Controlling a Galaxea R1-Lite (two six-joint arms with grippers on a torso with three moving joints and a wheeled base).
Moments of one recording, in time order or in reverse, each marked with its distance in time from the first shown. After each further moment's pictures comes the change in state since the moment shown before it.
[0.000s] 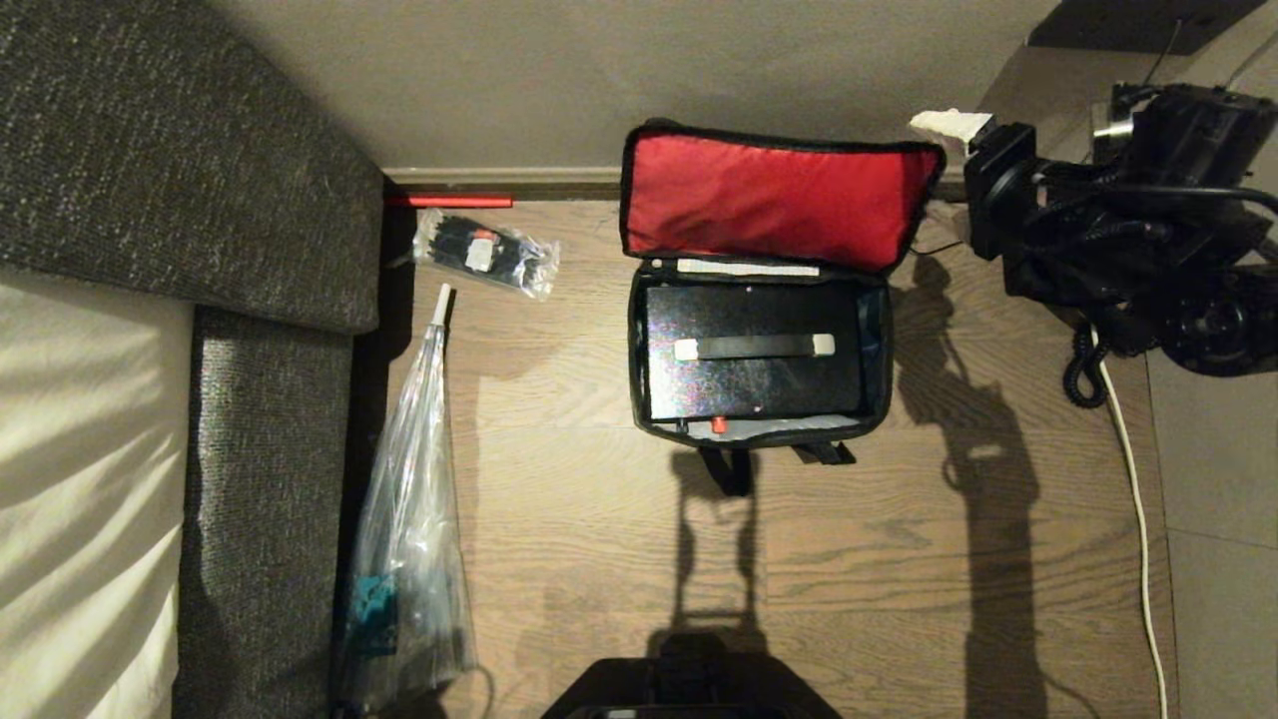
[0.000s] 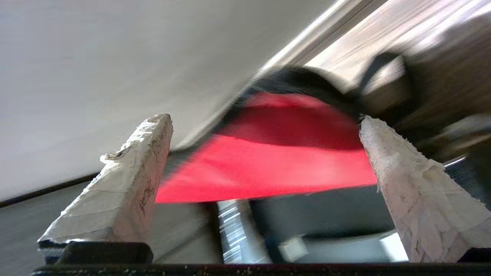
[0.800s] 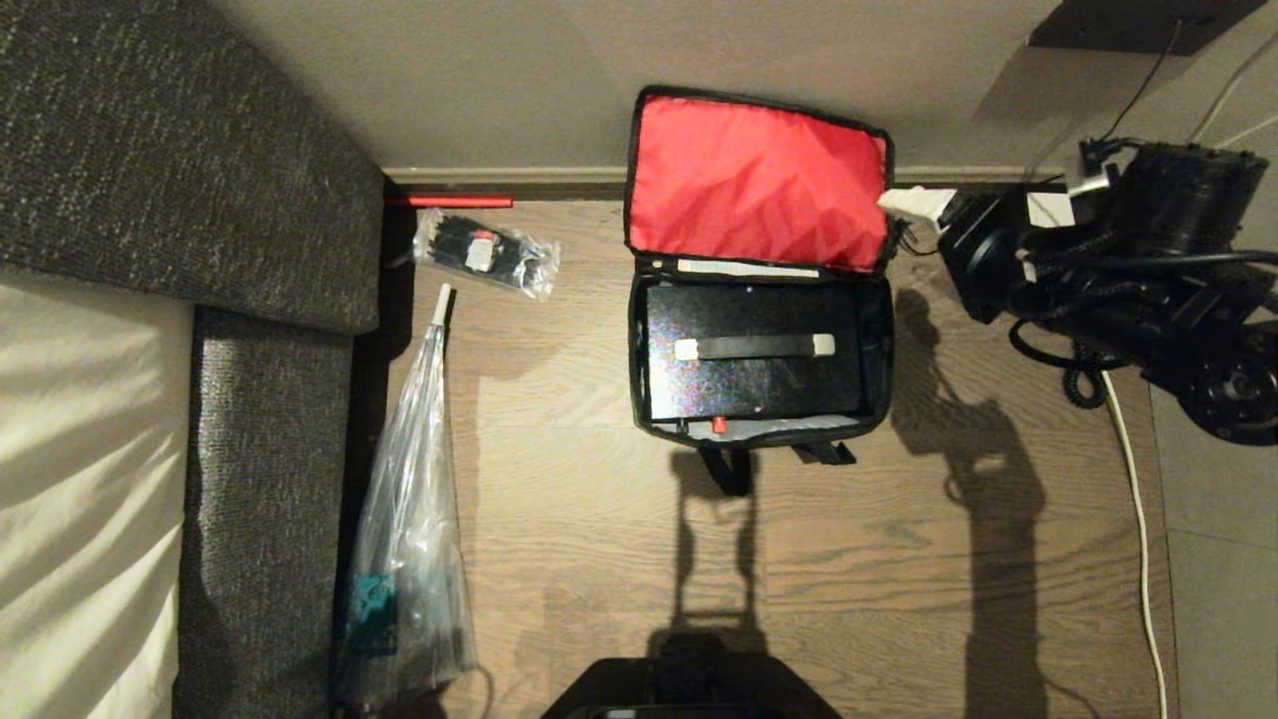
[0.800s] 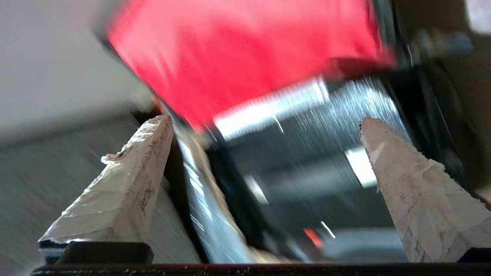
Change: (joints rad) left arm 0.001 0.000 0.000 0.000 0.000 0.000; right arm 0.083 -0.098 0.238 0.042 -0.034 -0.137
